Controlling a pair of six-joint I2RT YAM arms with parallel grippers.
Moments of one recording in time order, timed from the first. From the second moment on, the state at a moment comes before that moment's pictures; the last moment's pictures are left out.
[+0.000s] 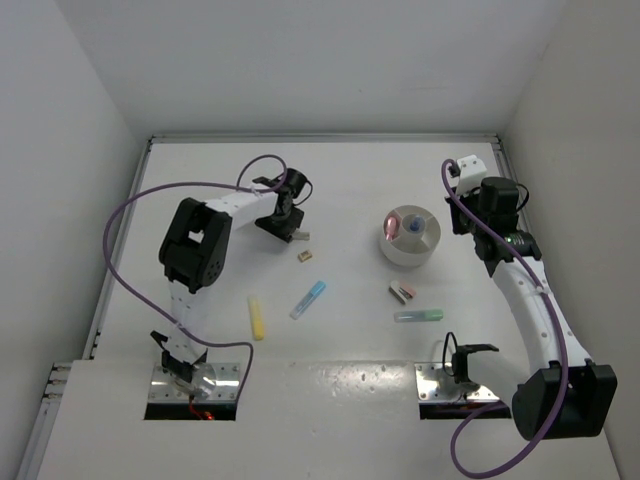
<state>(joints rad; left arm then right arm) -0.47 2.07 1.49 -0.69 -0.25 -1.56 0.02 1.06 0.85 -0.33 -0.06 -0.26</state>
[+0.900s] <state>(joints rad) -0.56 1.81 1.39 0.11 0.18 -0.64 0.02 1.04 0.85 -0.33 -0.06 -0.26</state>
